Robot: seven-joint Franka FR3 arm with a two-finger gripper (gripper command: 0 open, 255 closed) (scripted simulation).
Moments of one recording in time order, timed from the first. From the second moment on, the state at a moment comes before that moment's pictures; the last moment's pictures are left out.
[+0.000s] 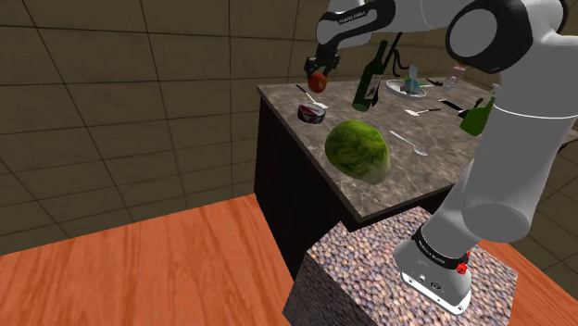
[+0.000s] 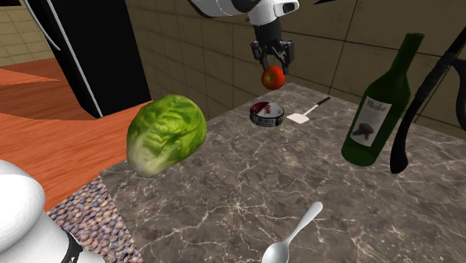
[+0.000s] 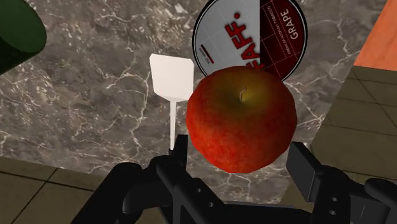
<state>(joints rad) 0.20 0.29 -0.48 -1.75 0.01 2.35 0.01</state>
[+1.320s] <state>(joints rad) 0.18 0.37 -0.46 -1.84 0.05 2.51 0.00</state>
